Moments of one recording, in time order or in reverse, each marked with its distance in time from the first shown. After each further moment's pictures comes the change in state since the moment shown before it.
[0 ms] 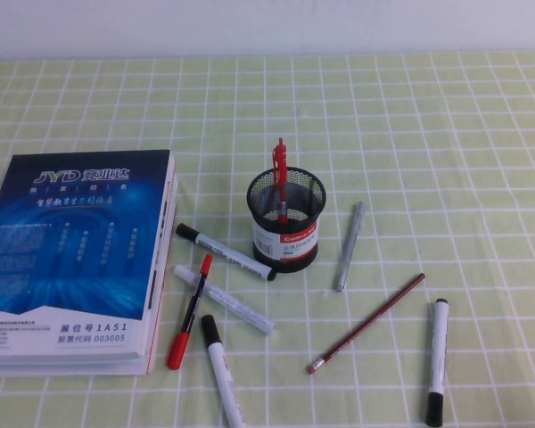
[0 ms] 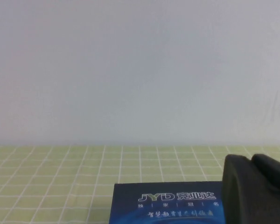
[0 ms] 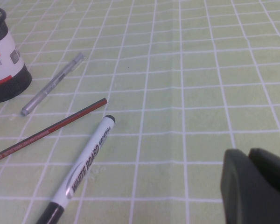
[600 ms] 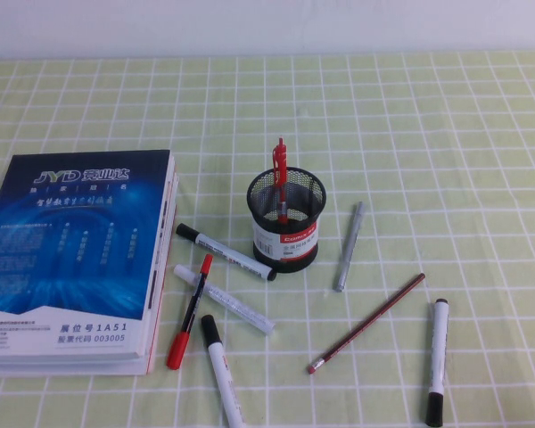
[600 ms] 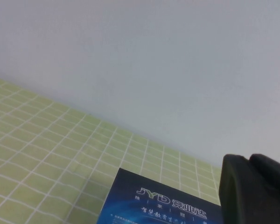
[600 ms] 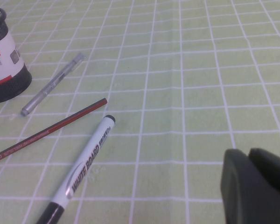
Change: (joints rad) right arm 0.000 0.000 0.000 0.000 0.000 0.000; left arm -0.038 0.000 -0.145 0.757 0.294 -1.094
